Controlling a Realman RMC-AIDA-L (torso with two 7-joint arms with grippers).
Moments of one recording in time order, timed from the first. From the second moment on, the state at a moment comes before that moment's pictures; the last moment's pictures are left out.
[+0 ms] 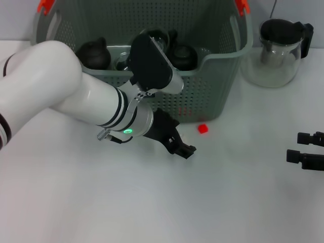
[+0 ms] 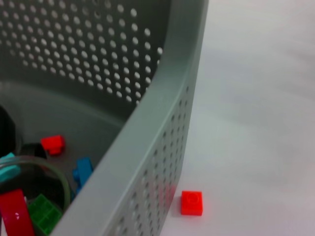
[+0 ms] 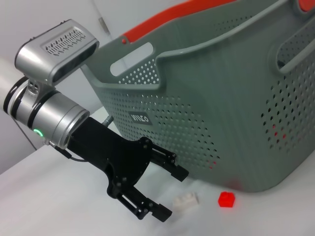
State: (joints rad) left arm -0.72 -2.17 1.56 0.87 2.33 0.91 -2.16; right arm 0.41 1.89 -0.70 -0.49 -1.95 -1.58 1.46
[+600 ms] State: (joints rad) left arm -0.72 -2.17 1.57 0.83 2.33 0.89 -2.16; right arm 0.42 1.89 -0.70 -0.49 -1.95 -1.57 1.46
